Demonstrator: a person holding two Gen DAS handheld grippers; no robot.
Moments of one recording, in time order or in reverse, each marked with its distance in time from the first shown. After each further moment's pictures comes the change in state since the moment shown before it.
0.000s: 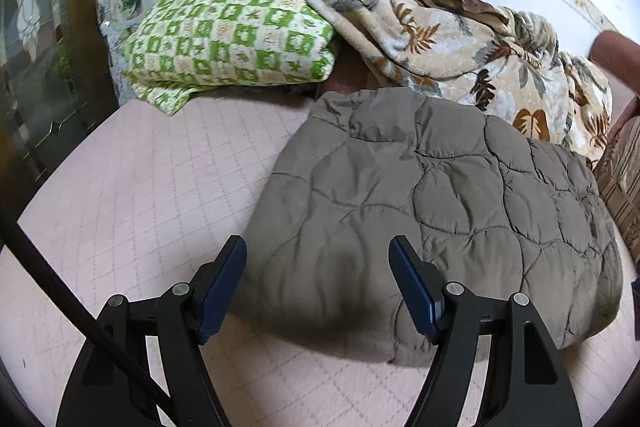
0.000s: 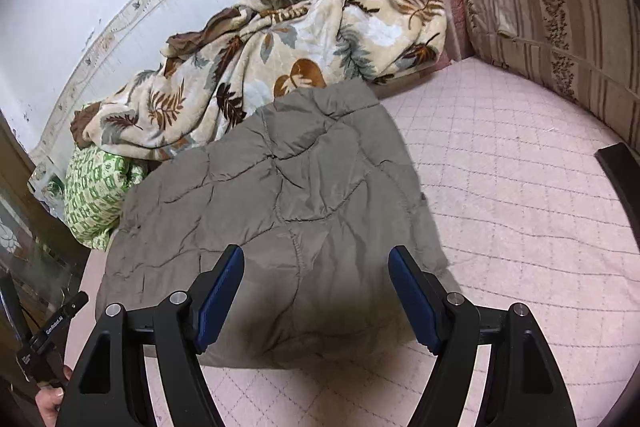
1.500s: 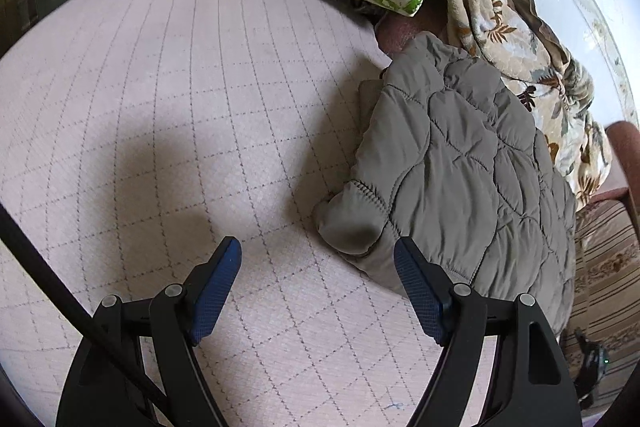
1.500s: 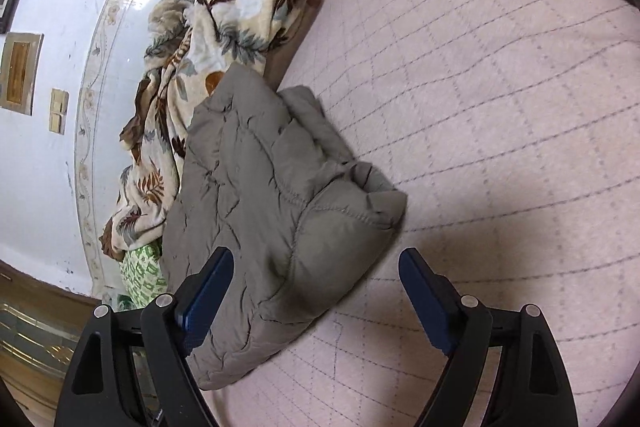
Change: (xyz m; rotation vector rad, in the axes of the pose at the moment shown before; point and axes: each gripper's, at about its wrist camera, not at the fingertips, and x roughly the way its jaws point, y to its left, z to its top) left arm 0.035 0.112 -0.036 -0.353 0.308 -0.169; right arm 0.020 -0.108 -0.049 0.609 0.096 0.182
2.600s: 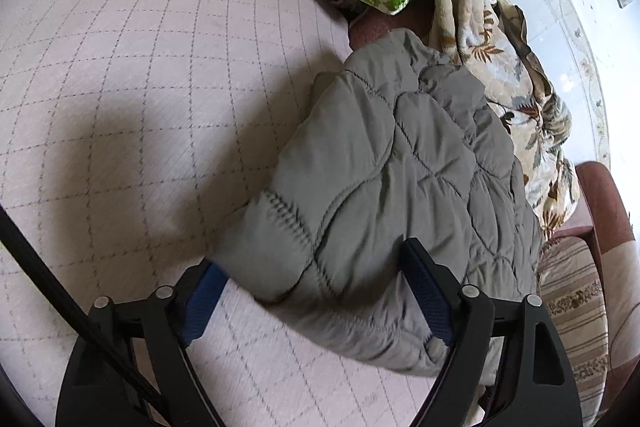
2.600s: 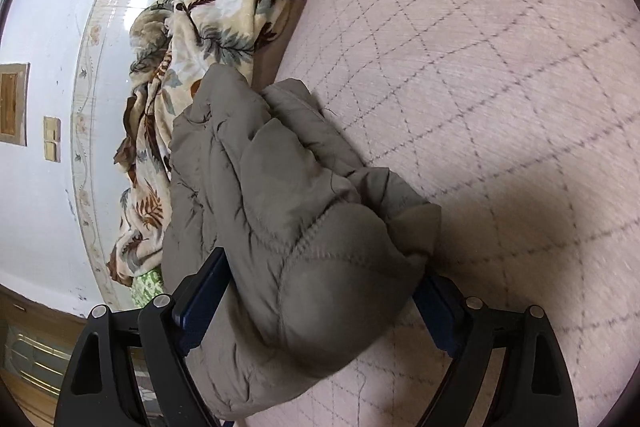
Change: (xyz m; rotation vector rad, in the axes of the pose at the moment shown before) left arm 0.054 -0.022 0.004 -0.124 -0.031 -0.173; right arm 0.054 -0.012 0.008 0.091 -0.020 0.046
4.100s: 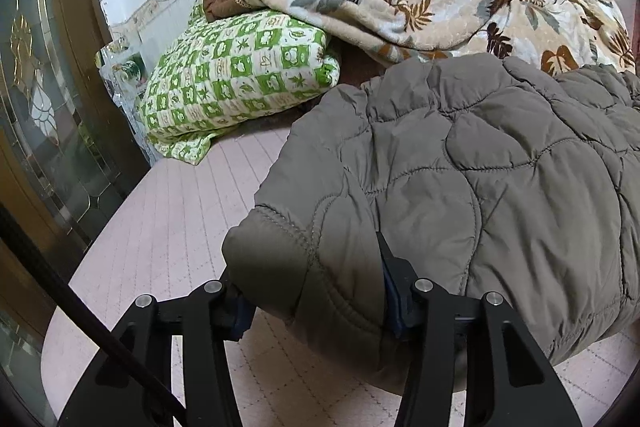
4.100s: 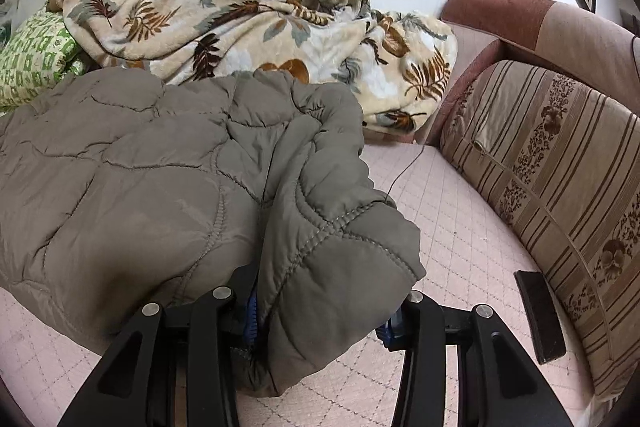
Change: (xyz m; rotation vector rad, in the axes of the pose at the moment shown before) left arm -0.006 -0.112 -0.046 0.761 -0.375 0.537; right arm 0.018 0.138 -0.084 -1.176 -0.281 -0.617
